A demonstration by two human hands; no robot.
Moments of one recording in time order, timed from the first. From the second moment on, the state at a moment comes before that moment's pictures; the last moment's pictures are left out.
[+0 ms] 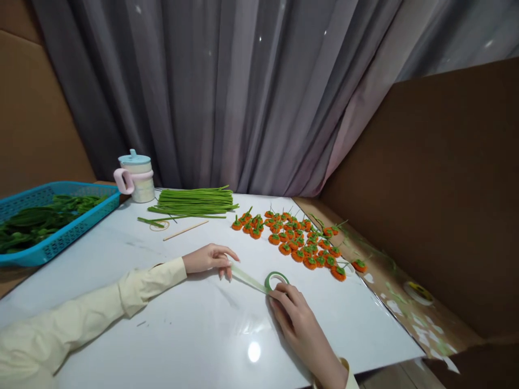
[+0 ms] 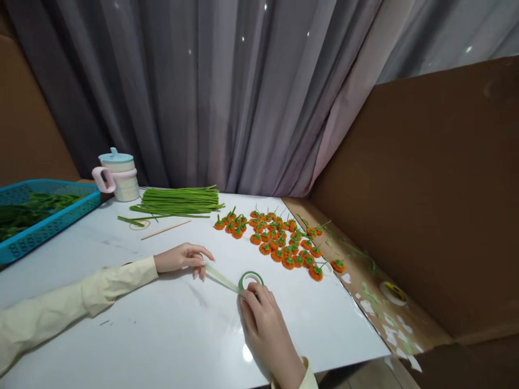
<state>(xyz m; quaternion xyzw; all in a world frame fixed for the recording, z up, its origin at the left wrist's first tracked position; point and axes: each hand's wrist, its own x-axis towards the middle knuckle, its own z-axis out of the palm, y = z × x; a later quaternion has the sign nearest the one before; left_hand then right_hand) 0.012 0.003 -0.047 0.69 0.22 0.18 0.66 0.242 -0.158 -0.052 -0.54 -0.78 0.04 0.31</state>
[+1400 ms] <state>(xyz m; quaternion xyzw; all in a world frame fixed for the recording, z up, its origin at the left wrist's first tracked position) 0.018 -0.001 -0.047 0.80 0.32 0.36 0.36 0.192 -0.030 -0.047 -0.40 -0.56 0.62 0.38</state>
